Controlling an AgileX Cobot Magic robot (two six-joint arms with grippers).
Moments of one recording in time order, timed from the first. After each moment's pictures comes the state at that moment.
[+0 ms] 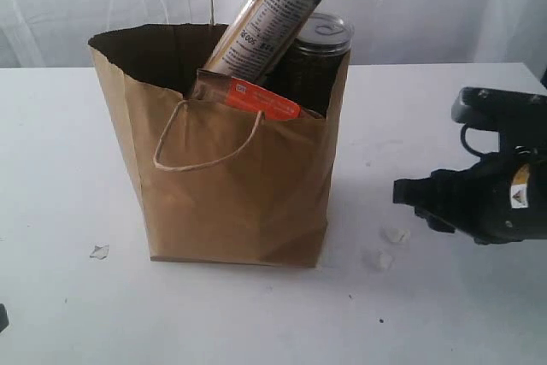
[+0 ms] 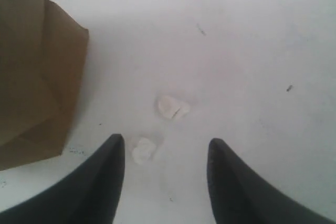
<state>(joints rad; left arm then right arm) -0.66 0.01 0.02 -0.09 0.26 0.02 0.39 1.22 -0.59 -0.24 0.33 0.64</state>
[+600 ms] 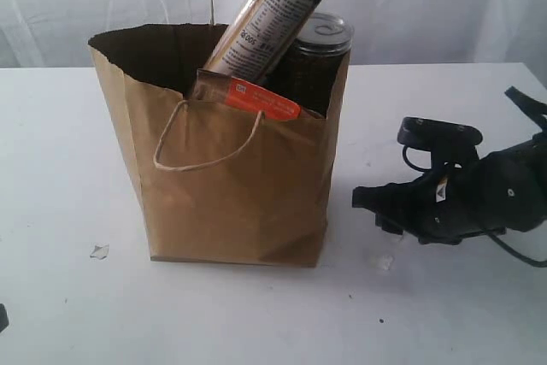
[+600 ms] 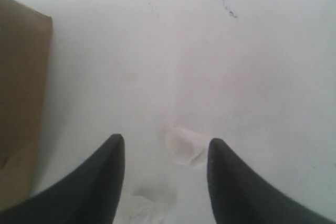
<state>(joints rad) -0.66 0.01 0.02 -0.09 0.26 0.02 0.36 1.64 -0.69 -0.06 0.11 0.50</state>
